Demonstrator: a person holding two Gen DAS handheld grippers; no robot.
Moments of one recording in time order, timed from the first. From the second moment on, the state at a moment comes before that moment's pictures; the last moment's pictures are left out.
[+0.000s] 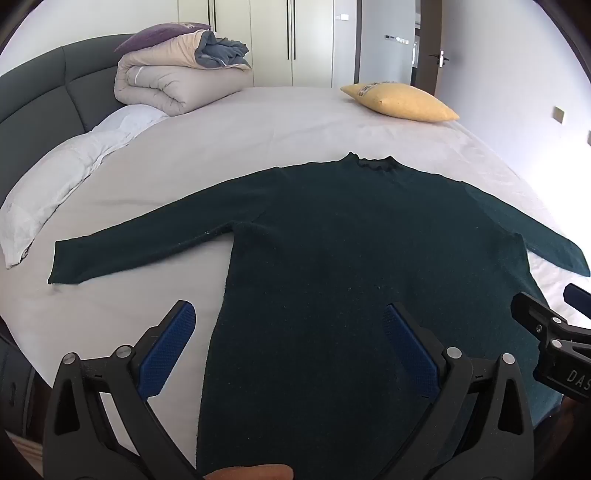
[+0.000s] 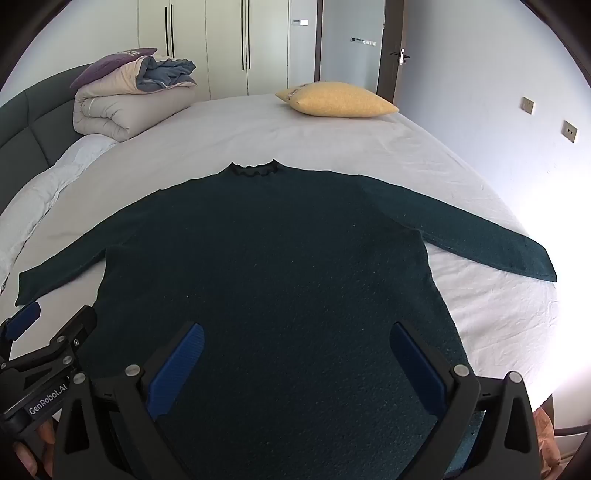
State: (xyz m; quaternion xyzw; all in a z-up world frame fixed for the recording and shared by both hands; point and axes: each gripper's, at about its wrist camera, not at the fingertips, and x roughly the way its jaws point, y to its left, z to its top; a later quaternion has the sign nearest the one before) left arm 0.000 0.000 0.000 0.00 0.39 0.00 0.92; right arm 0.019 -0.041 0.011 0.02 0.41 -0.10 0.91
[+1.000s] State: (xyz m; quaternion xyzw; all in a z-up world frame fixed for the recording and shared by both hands) left arm 0.000 0.003 -0.003 0.00 0.39 0.00 0.92; right arm 0.016 -0.035 0.008 0.00 0.41 -0.11 0.91
